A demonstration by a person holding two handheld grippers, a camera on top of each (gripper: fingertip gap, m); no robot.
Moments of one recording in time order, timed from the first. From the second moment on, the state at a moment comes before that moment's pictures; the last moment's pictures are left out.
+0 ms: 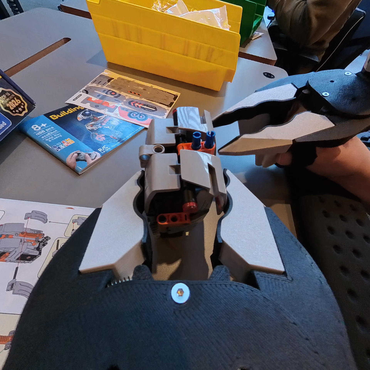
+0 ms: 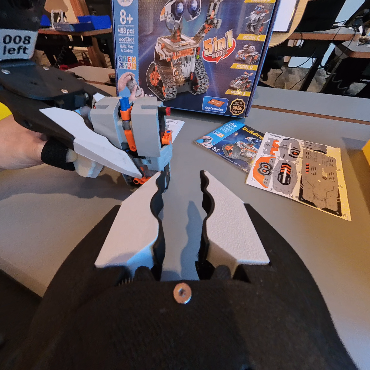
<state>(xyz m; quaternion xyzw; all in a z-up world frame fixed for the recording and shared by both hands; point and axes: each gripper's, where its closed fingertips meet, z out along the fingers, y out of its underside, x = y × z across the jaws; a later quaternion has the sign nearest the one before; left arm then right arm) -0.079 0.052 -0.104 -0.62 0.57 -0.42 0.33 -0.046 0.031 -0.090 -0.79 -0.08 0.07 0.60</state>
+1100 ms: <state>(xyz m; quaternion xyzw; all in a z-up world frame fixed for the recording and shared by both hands) -0.008 0.057 -0.097 -0.60 0.55 -0.51 0.29 0.005 0.006 -0.025 -0.67 0.03 0.02 0.74</state>
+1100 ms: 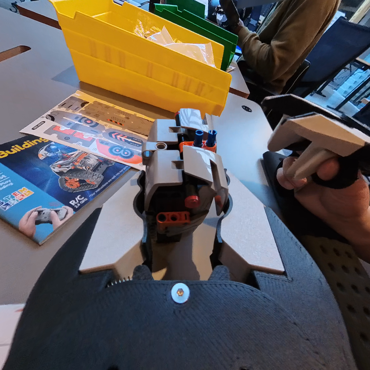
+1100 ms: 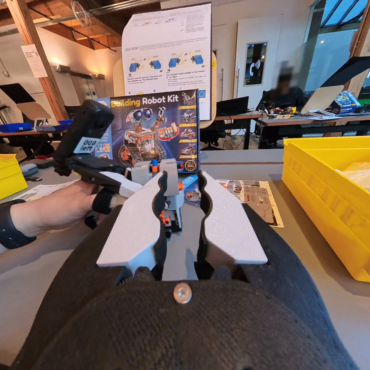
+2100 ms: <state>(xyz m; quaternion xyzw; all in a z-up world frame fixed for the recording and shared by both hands) 0.045 0.035 -0.110 -0.57 0.60 -0.48 0.29 0.027 -0.013 -0.011 -0.63 0.08 0.04 0.78</state>
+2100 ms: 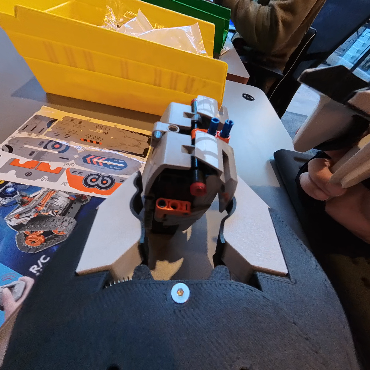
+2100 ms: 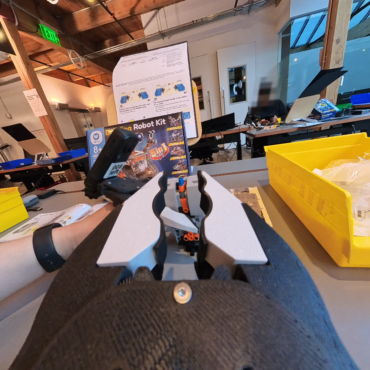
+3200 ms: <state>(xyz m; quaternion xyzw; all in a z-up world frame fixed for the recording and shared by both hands) -0.280 0.111 -0.127 -0.79 0.39 -0.28 0.38 -0.070 0.023 -0.048 -0.71 -0.14 0.04 0.69</state>
